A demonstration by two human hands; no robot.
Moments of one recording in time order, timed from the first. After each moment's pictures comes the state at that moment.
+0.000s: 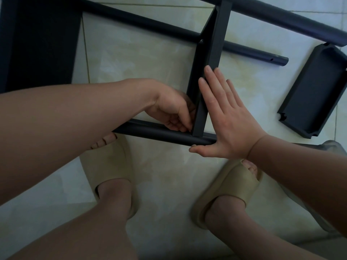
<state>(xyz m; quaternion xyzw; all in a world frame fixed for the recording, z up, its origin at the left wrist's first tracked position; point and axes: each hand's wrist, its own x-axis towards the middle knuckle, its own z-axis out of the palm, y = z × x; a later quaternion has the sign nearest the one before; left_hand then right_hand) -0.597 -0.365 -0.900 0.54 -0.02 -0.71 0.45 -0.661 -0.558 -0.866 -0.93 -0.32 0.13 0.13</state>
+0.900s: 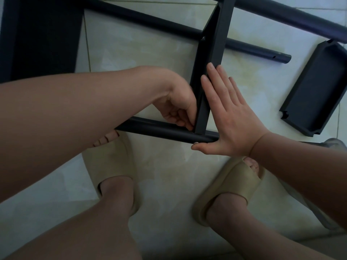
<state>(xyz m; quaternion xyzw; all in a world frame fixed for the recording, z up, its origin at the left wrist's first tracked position) -0.583 -0.378 -0.888 0.61 0.00 -0.72 0.33 -0.661 -0.557 -0.864 -0.93 -0.32 0.14 0.12</state>
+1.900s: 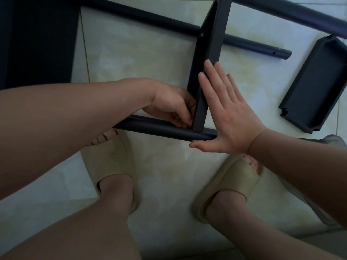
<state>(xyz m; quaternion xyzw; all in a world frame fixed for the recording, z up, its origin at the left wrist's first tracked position) -0.607 -0.360 -0.903 0.53 -0.05 -0.67 0.51 -0.662 -0.557 -0.865 -0.93 -0.32 0.14 0.12</state>
